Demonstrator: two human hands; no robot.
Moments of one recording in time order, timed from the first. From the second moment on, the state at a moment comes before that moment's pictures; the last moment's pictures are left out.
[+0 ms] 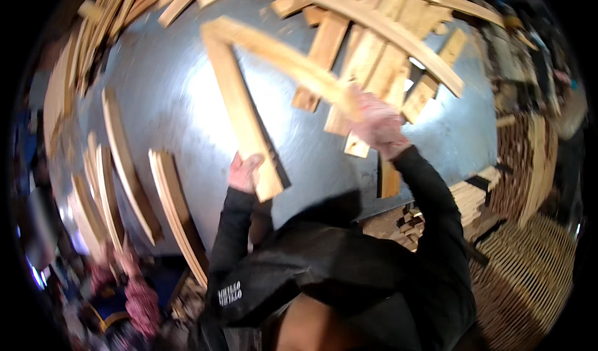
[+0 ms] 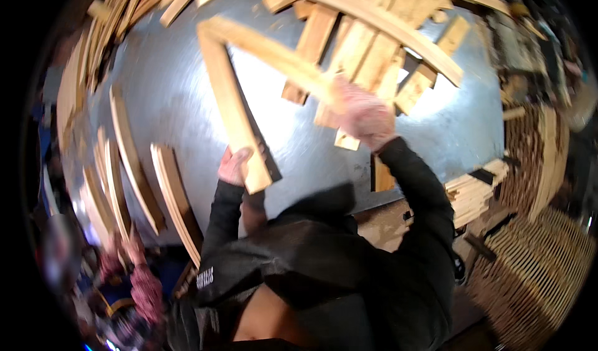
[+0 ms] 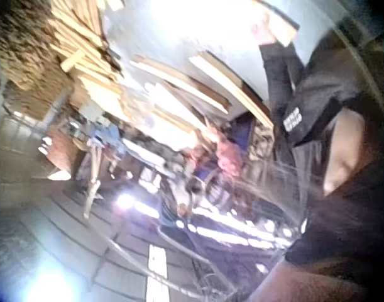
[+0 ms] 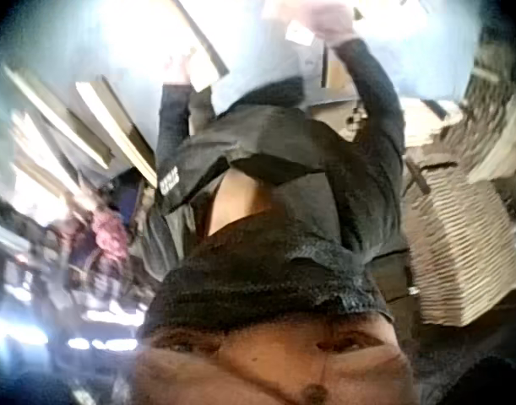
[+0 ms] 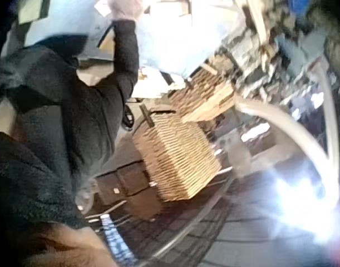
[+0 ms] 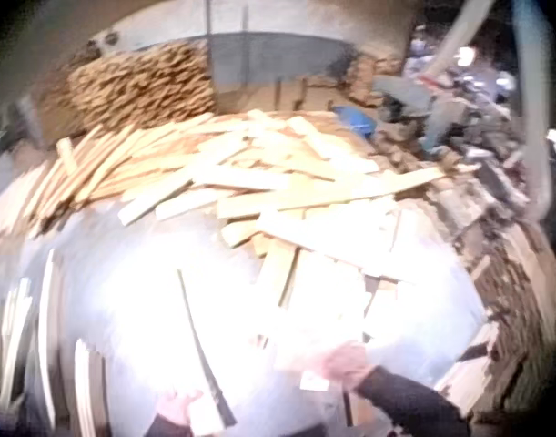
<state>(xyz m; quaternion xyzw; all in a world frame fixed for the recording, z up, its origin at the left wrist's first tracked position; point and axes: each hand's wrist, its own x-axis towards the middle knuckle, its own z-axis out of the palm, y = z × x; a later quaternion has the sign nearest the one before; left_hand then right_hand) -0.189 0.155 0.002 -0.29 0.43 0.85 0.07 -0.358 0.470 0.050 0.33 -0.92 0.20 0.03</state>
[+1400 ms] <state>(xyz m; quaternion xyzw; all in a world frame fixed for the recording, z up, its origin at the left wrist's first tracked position) -0.092 0.138 0.005 -0.51 0.35 0.78 -0.08 -0.483 0.340 0.045 0.04 -0.52 0.57 -0.63</state>
